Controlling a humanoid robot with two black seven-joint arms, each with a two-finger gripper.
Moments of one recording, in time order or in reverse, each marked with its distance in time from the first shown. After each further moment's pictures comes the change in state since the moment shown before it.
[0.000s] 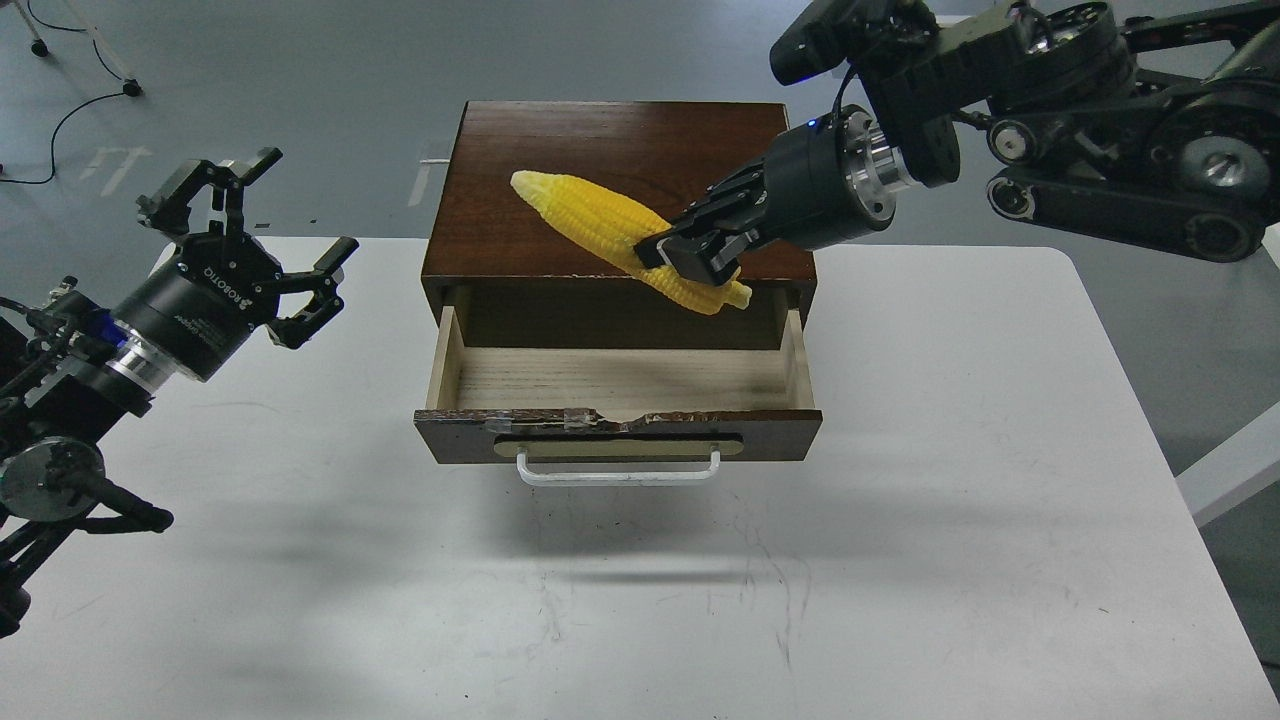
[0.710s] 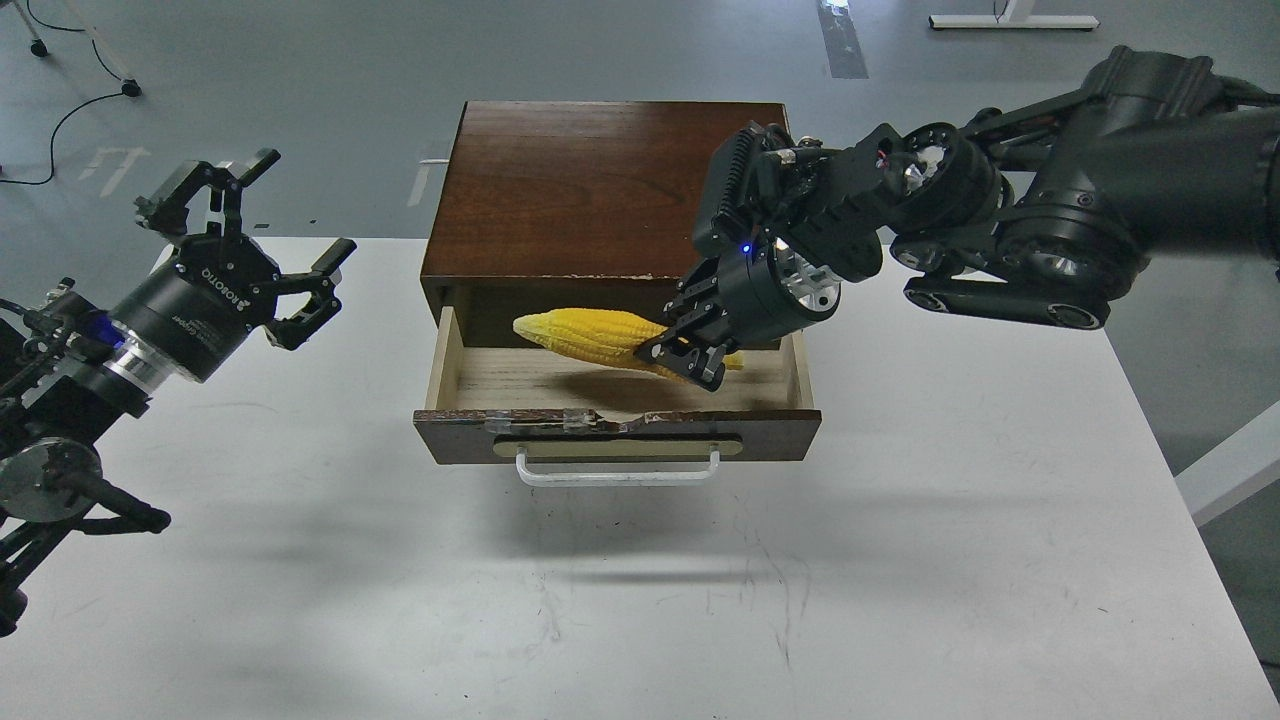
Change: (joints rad) left arm 0.002 0.000 0.000 0.000 0.000 0.000 0.000; right arm -0.074 0.163 -0.132 -0.109 -0.025 -0.101 0.000
